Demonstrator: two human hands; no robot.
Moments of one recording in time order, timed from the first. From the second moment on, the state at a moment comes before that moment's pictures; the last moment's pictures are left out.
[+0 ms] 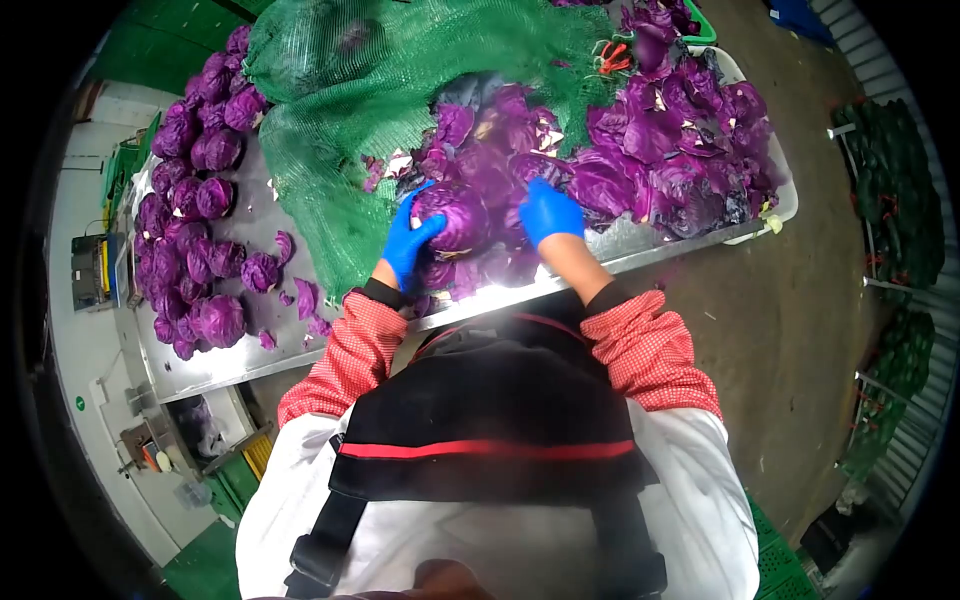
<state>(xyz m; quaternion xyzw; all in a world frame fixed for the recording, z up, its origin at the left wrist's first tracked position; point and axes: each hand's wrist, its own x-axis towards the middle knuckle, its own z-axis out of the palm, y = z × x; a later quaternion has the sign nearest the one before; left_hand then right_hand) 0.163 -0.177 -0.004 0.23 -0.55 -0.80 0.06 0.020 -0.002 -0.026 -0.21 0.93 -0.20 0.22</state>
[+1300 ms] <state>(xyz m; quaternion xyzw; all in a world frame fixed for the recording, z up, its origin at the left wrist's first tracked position) 0.132 -0.159 -0.014 0.28 -0.84 -0.46 0.10 -0.001 -0.045 0.020 -0.35 0.88 -0.24 0.22</state>
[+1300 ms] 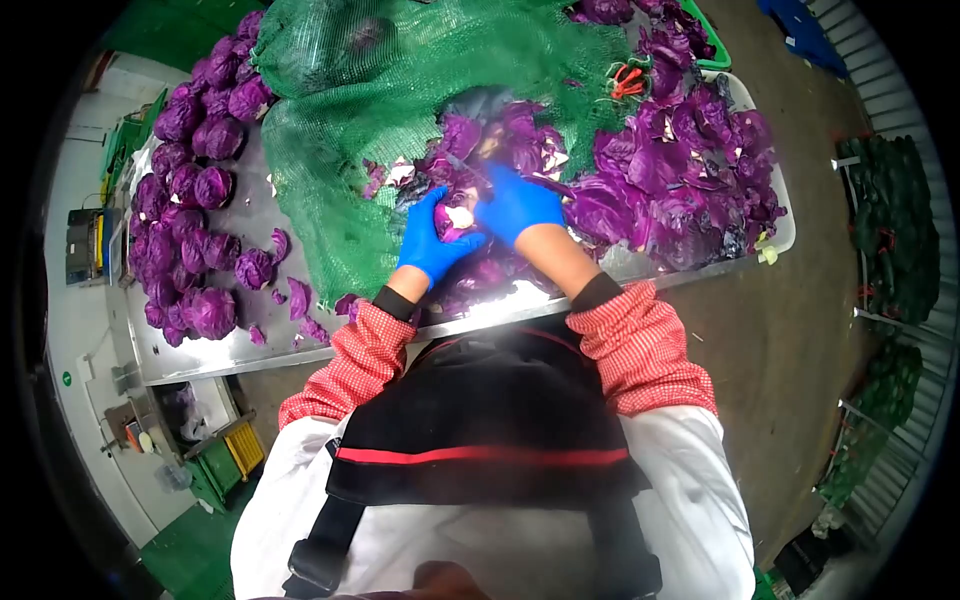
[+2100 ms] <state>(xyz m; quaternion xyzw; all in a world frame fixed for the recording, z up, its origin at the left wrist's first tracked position) 0.169 -0.153 -0.026 0.15 -0.80 -0.56 0.17 -0.018 -0.054 -0.006 -0.44 0.79 -0.22 0.36</state>
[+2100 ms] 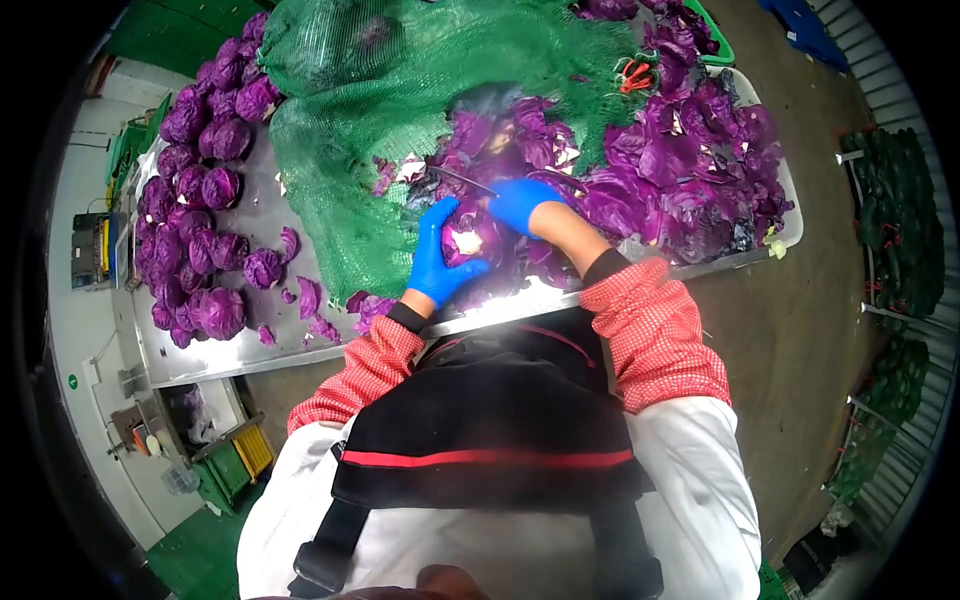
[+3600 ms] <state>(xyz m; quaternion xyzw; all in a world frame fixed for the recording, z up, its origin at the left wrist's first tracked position) 0.154 -0.178 -0.049 0.20 -0.77 -0.59 0.15 0.027 -0.018 0.009 -0.26 0.89 -0.26 0.26</state>
